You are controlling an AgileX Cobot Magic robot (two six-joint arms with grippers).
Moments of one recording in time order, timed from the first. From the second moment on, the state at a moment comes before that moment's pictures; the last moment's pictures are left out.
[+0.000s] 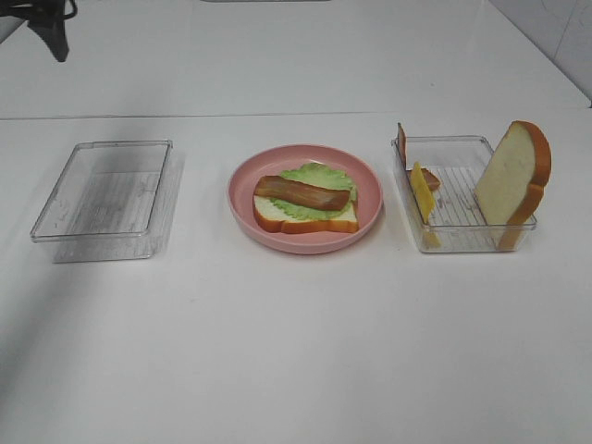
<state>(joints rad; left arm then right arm) -0.03 2.11 -2.09 0.01 1.21 -0.04 0.04 0.00 -0.46 0.09 1.11 0.10</state>
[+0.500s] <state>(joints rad) -0.09 1.60 -1.46 0.01 1.15 -0.05 0.04 0.00 -0.46 0.09 1.11 0.10</state>
